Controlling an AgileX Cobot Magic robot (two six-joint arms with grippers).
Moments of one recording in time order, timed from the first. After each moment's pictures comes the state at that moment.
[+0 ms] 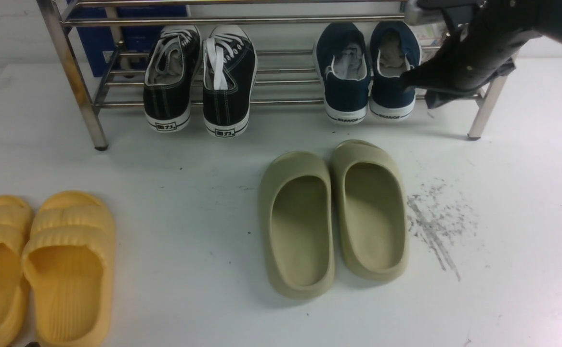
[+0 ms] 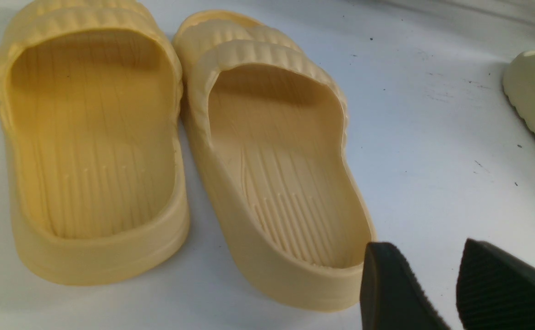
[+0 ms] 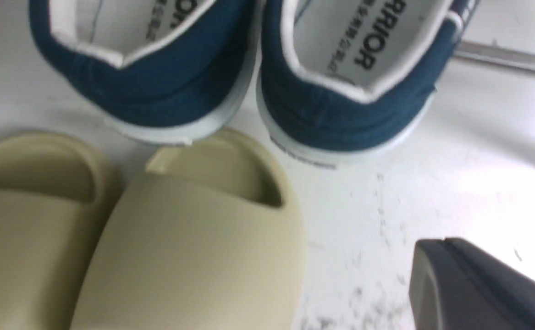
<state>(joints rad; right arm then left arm) 0.25 1.99 -1.85 0.02 0.95 0.07 -0.08 -0.01 0.03 0.01 0.41 -0.28</state>
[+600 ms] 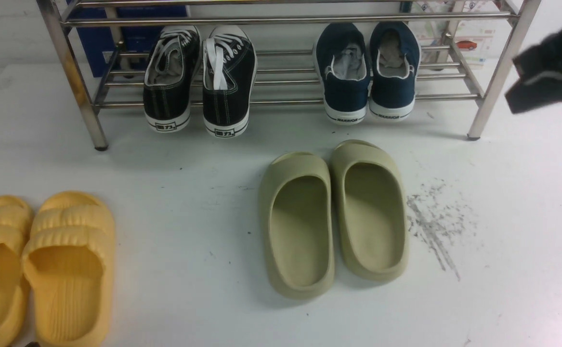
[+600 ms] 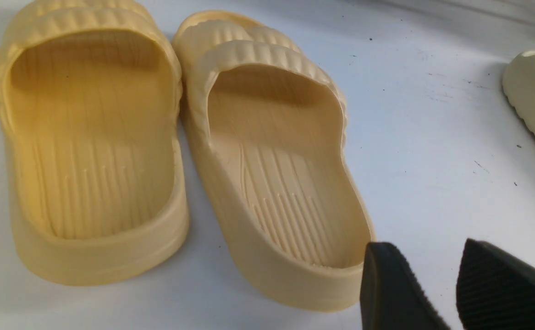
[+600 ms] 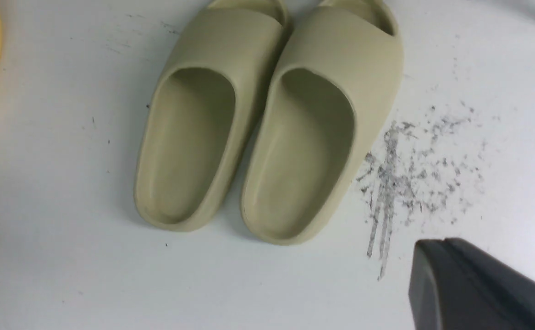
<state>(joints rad) 0.25 1.31 -1.41 0.25 1.12 -0.08 -0.08 -0.01 0.03 0.01 0.41 -0.28</state>
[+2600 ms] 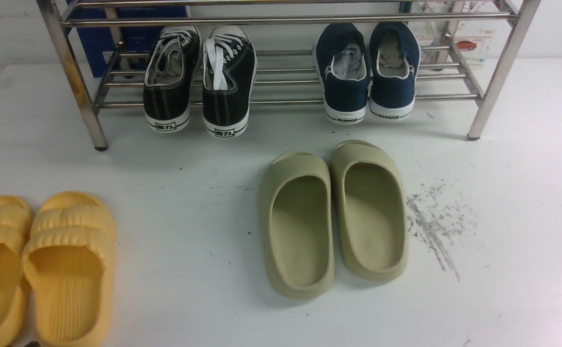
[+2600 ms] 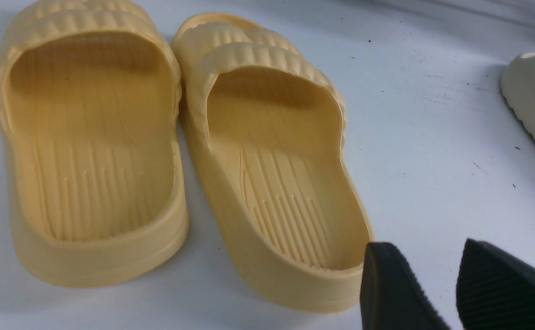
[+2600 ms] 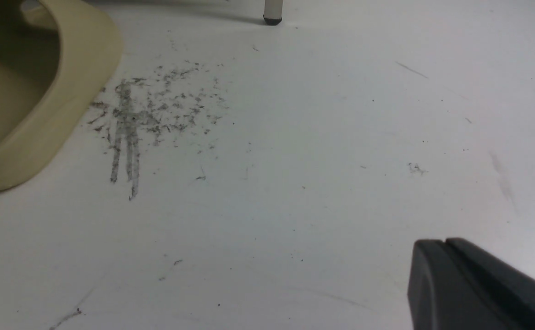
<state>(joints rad) -0.04 -0.01 0.01 -0.04 0.39 0.02 -0.08 -0.01 0.03 0.01 0.40 -0.28</state>
